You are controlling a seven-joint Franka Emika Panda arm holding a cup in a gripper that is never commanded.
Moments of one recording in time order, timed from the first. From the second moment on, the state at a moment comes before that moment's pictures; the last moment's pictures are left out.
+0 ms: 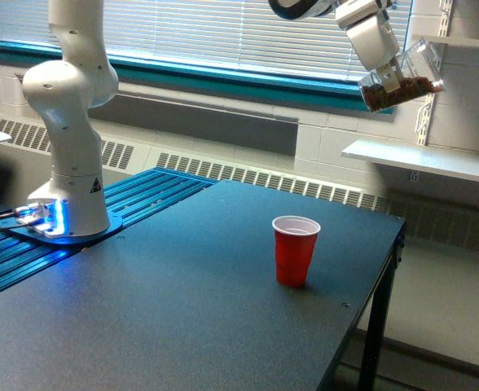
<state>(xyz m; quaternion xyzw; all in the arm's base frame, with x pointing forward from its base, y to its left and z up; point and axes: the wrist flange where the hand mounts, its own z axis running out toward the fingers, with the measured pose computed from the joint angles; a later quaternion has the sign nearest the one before) 0.621 0.035 0.511 -0.90 0.34 -0.24 0.14</state>
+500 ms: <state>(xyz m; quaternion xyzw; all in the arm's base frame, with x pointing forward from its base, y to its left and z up) 0.616 0.052 0.496 -0.90 0.33 -0.23 0.15</state>
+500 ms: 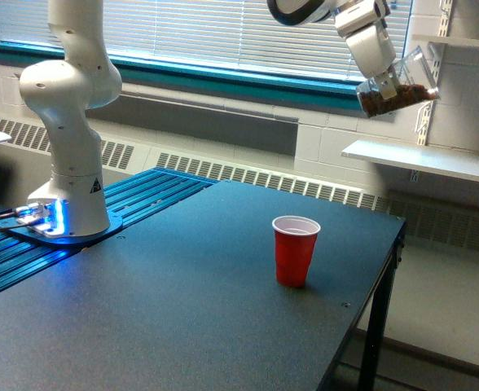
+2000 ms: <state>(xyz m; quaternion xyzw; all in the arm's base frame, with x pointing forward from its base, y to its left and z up) 0.502 0.007 0.439 -0.95 0.24 -0.20 0.08</state>
